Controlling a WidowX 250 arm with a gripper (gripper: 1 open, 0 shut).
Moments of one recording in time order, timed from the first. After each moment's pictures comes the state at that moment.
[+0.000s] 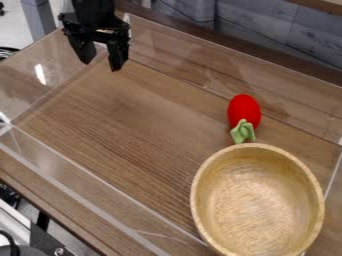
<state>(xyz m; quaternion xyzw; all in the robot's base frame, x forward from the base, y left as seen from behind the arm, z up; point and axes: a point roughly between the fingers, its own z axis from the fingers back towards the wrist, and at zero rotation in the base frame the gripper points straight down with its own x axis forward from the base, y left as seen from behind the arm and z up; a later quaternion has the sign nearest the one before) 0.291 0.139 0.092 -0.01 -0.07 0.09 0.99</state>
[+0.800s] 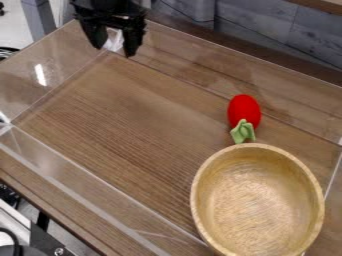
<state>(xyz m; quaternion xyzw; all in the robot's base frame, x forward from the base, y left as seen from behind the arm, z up) 0.300 0.135 0.107 0.02 -0.12 0.09 0.99</state>
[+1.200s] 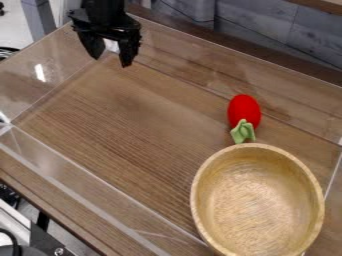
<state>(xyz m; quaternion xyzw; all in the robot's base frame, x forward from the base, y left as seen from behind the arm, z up) 0.304 0.136 0.091 0.02 -0.12 0.09 0.99</state>
